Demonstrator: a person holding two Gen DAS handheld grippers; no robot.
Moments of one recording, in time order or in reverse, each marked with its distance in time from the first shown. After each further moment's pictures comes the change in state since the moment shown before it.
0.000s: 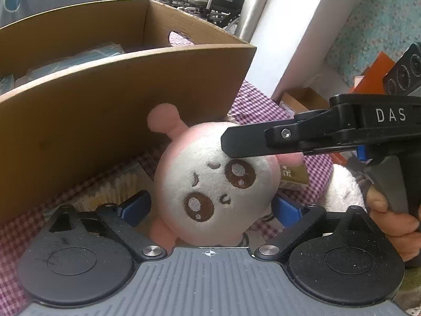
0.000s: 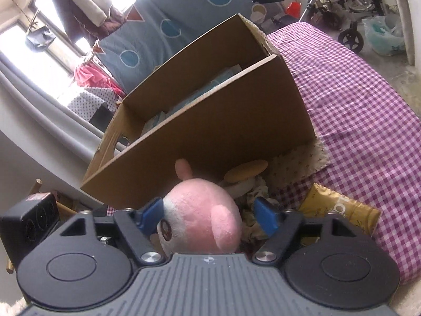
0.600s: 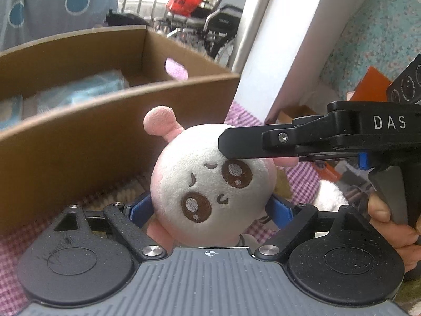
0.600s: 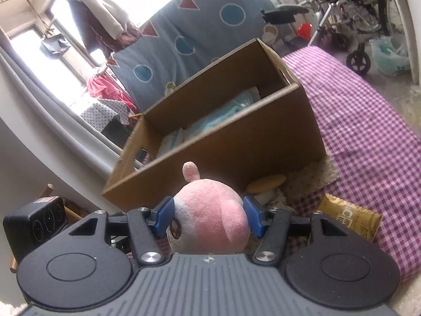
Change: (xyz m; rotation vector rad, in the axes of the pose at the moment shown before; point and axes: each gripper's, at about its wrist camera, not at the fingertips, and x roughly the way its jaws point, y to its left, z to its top) left arm -0.035 -0.016 0.001 0.015 -0.111 0.011; right arm -0.035 0.029 -0.004 -0.044 -0.094 0.040
